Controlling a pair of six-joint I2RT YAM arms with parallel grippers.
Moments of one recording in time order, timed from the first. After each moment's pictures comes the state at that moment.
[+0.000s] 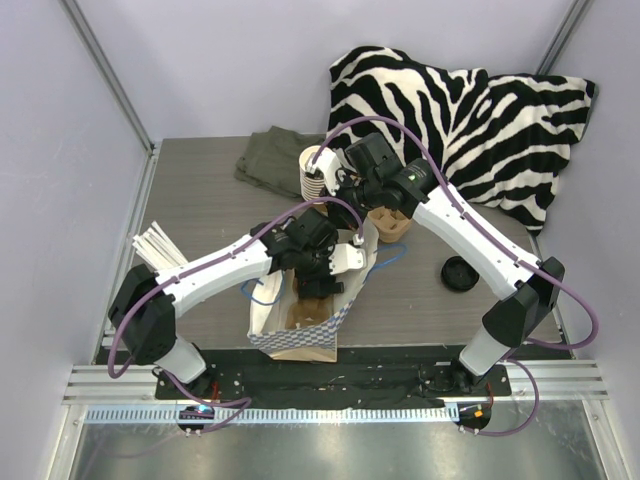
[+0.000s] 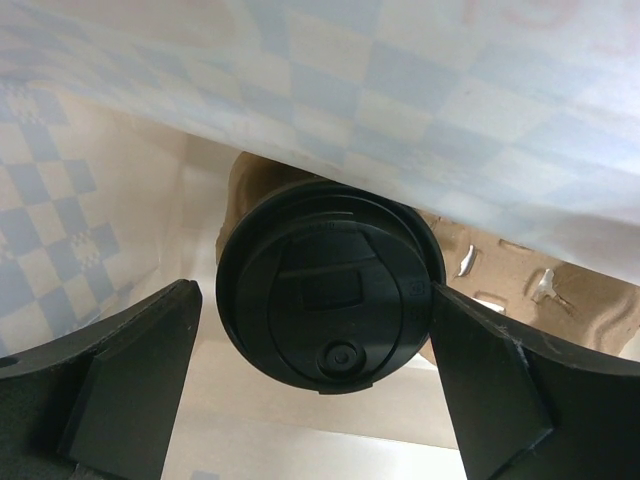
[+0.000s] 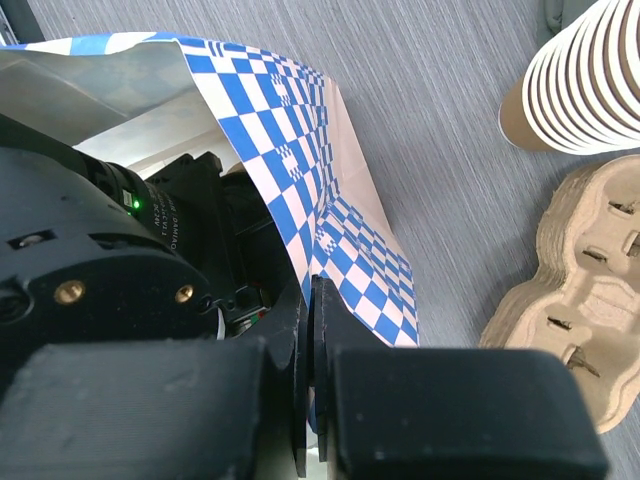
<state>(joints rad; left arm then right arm) -0.87 1.56 1.21 -0.71 0.15 0.63 0.70 1.63 1.74 -0.94 -0.35 -0.30</state>
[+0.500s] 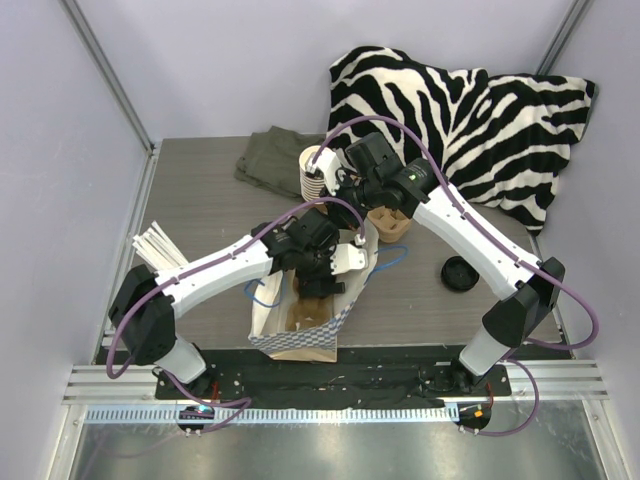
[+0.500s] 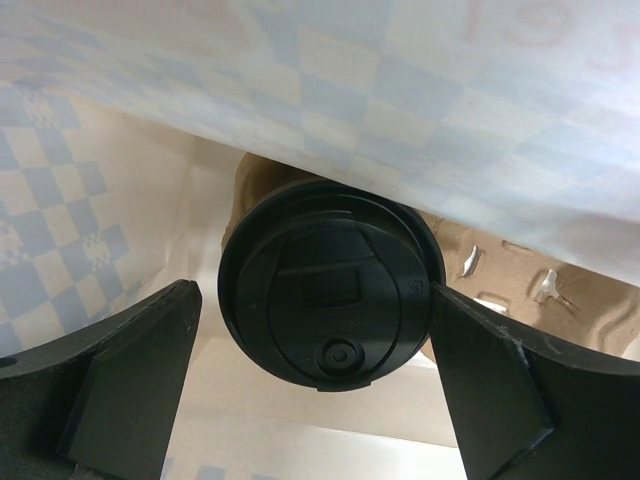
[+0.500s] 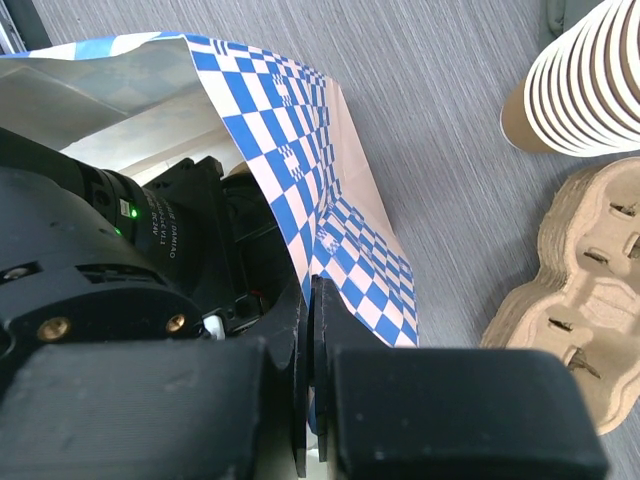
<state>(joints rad) -0.88 1.56 1.22 -0.72 0.12 0.63 0.70 1.63 1.75 -0.94 -0.36 -0.30</state>
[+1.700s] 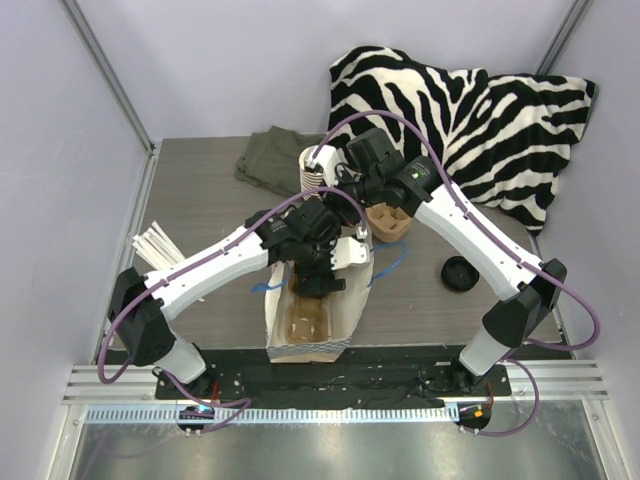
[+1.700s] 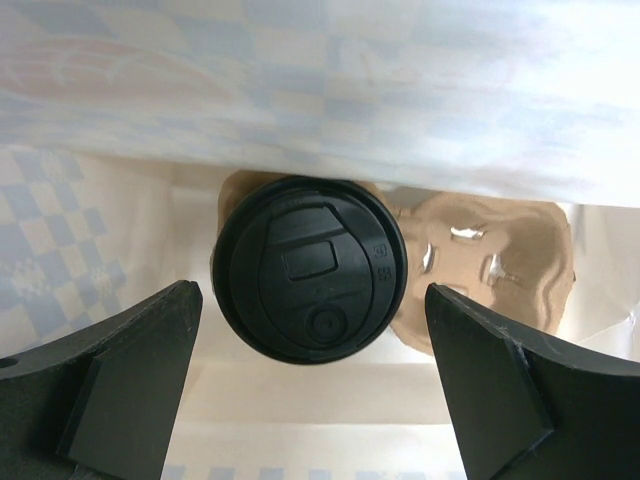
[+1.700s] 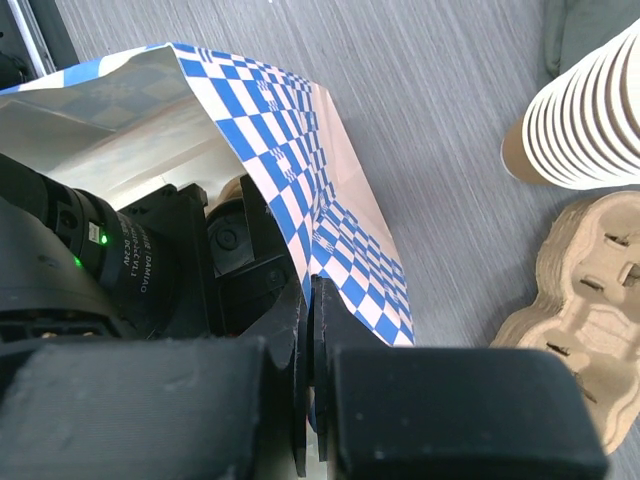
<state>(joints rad) -0.89 1.55 1.38 -0.90 0.20 0.62 0.70 1.63 1.78 -0.93 -0.40 -0.30</state>
